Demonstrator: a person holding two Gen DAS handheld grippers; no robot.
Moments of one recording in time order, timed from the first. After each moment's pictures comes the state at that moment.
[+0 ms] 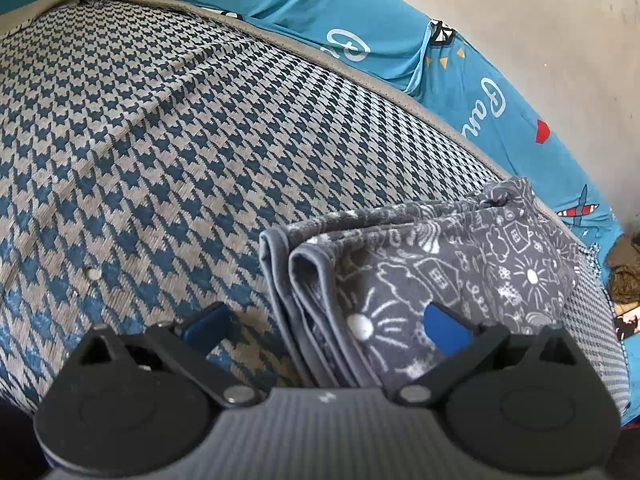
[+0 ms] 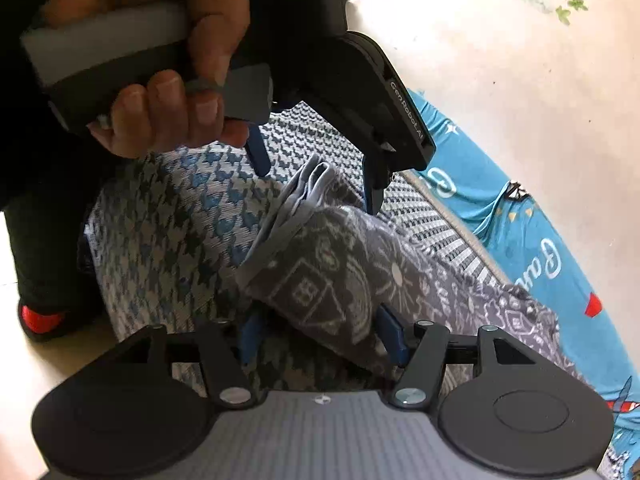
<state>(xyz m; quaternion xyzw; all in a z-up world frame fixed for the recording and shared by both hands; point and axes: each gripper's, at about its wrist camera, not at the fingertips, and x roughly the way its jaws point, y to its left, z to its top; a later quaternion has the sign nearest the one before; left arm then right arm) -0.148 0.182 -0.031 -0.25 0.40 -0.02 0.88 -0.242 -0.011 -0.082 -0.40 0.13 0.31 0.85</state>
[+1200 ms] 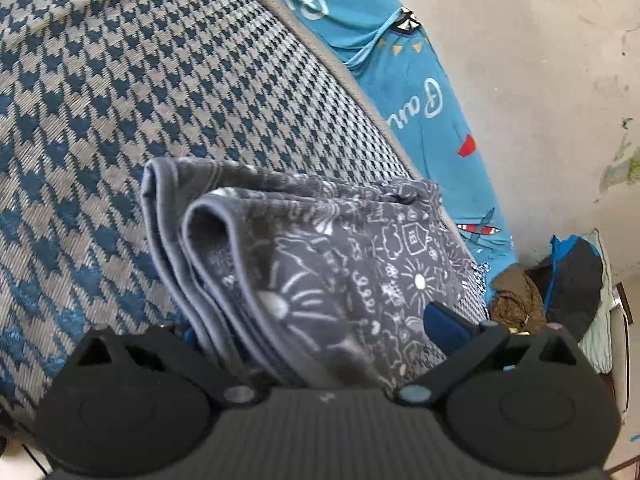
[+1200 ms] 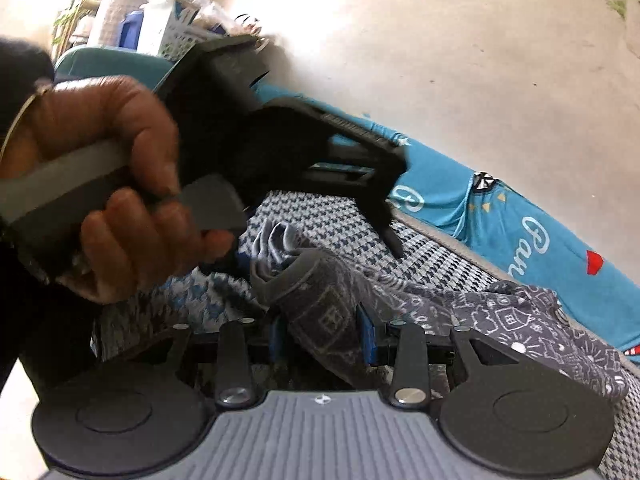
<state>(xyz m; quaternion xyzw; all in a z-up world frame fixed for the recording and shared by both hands) -0.128 0.177 -0.048 -0.42 0.40 -0.15 0.80 -0.231 -0.023 -0.035 -0.26 0.13 0.31 0.91</state>
